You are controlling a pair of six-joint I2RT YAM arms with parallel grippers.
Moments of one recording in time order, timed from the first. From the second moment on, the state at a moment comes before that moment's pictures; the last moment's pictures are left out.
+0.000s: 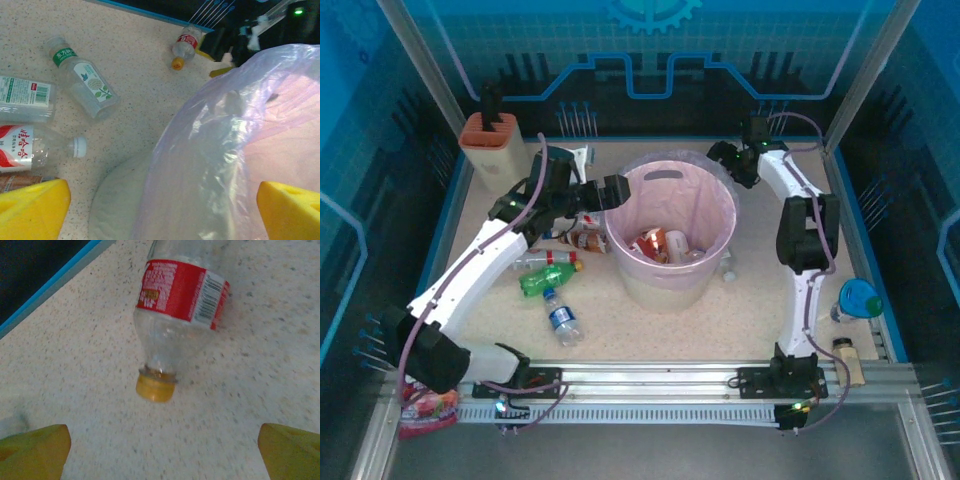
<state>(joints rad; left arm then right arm) -0.40 1.34 1.30 -0.55 0.21 -0.56 0.08 2.25 1.92 -0.62 -0.16 0.64</state>
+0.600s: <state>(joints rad) -0.40 1.10 1.37 -0.71 0.17 -0.56 0.08 2.64 2.44 -0.75 -0.07 0.70</state>
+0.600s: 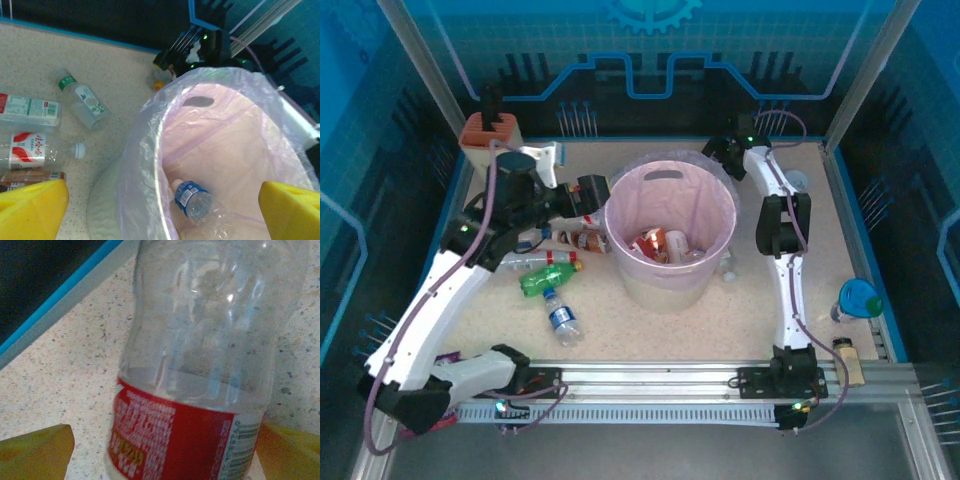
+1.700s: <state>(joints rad) -0.40 1.15 1.25 -0.62 0.27 -0.63 -0.03 1.74 1.82 -0.71 -0.11 0.46</state>
